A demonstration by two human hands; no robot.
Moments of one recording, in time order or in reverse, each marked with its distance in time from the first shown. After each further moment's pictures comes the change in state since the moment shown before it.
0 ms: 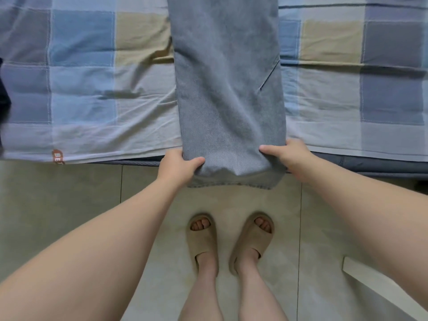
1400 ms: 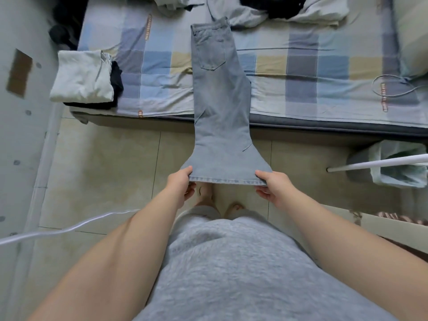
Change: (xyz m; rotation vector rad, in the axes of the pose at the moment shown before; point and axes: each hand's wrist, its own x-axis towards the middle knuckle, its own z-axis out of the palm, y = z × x) left_hand -0.492 -0.044 -0.064 -0.697 -0.003 -0.442; right_hand -0.491 0.113 -0.079 0.378 -0.059 0.199
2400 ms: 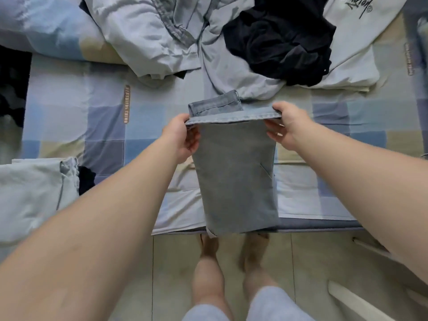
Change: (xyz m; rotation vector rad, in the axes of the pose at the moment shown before) left_hand 0.276 0.583 0.135 -0.127 -0.281 0.046; right_hand 0.289 -0.552 0.221 0.175 0.212 -0.167
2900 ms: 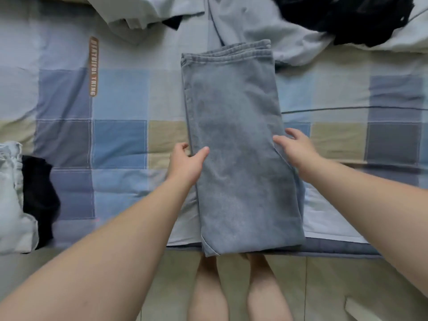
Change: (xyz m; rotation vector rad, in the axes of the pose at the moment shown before) left_hand 0.186 -0.139 -0.019 0.606 0.244 0.220; right_hand 0.207 0.150 -0.008 -0.537 -0.008 -0.086
